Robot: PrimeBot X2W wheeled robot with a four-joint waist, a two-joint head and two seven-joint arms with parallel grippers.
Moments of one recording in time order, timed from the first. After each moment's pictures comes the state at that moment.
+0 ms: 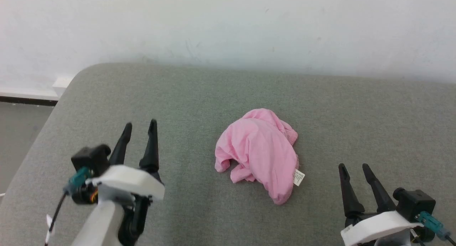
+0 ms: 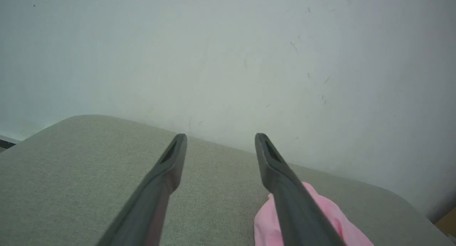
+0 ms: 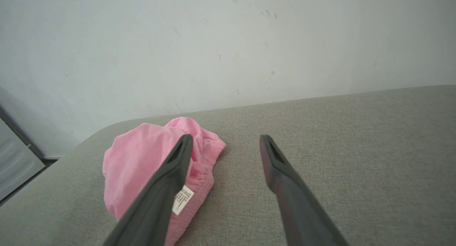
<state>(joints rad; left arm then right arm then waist) -0.29 0.28 -0.33 0.28 -0.69 0.09 -0.25 0.02 -0.05 0.03 0.23 0.31 0.13 -0.26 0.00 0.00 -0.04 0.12</state>
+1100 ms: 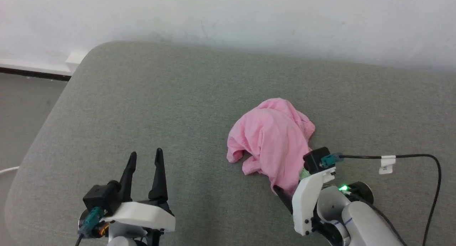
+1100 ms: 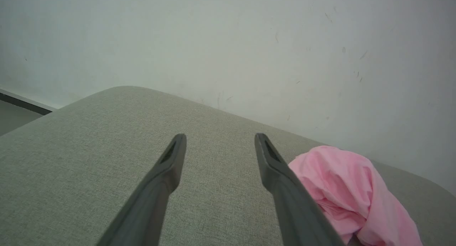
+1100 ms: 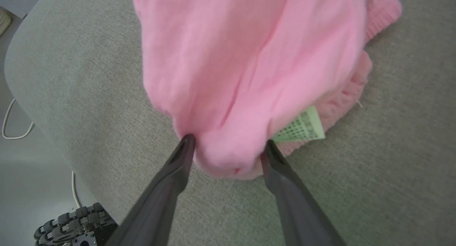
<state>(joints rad) -0.04 0.06 -0.10 0.16 -0.35 0.03 -0.26 -0.26 -0.05 0.30 0.44 0.33 0.13 0.45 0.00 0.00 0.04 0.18</state>
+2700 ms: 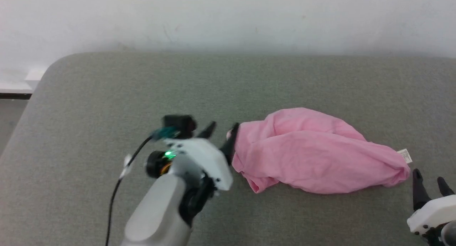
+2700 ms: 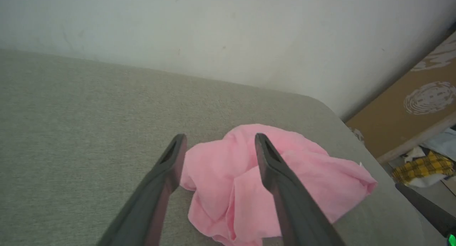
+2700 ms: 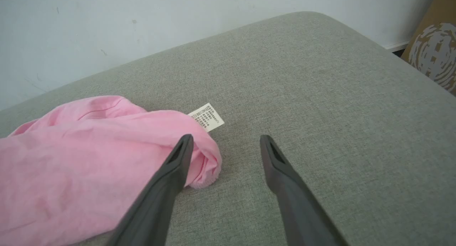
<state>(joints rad) -0.38 0.05 -0.37 0.33 -0.56 0.02 0.09 -0.04 -0.05 -0.41 0.24 0.24 0.13 0.11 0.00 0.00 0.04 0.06</state>
